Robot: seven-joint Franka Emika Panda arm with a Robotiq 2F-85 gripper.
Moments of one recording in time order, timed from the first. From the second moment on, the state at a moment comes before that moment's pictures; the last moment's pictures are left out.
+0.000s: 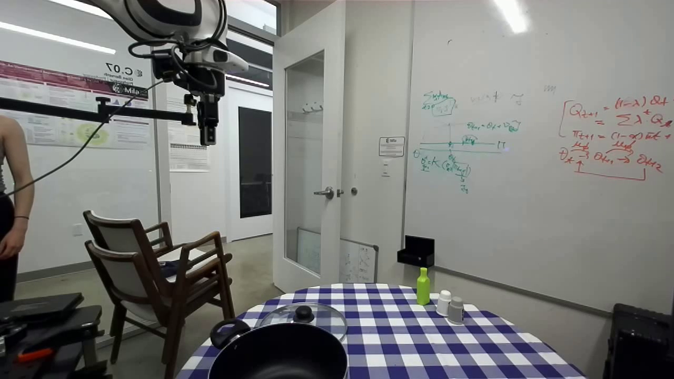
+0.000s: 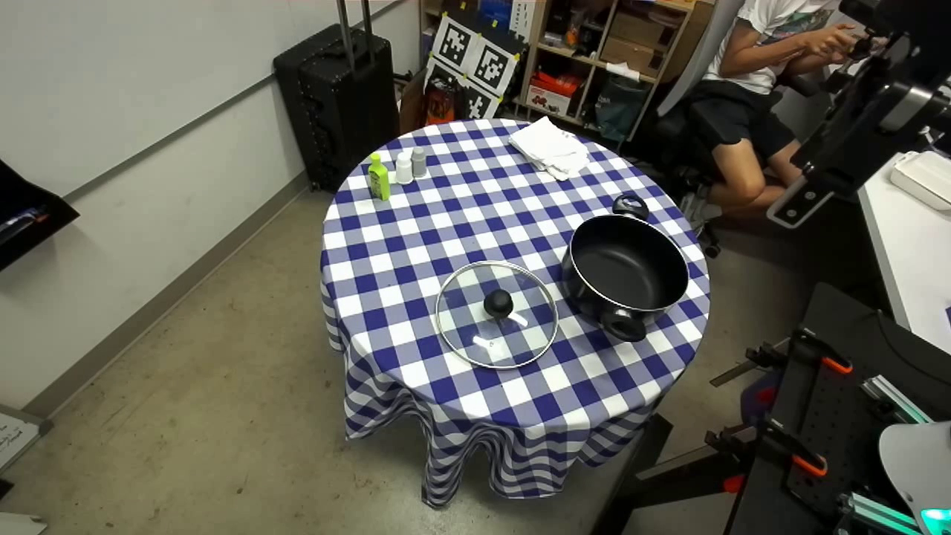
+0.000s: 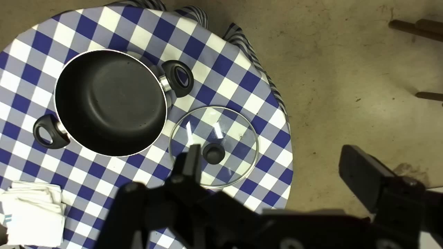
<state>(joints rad) 0.11 -0.36 0.22 -2.25 0.08 1.91 0.27</state>
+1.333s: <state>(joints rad) 0.11 -0.36 0.22 -2.25 0.08 1.91 0.27</state>
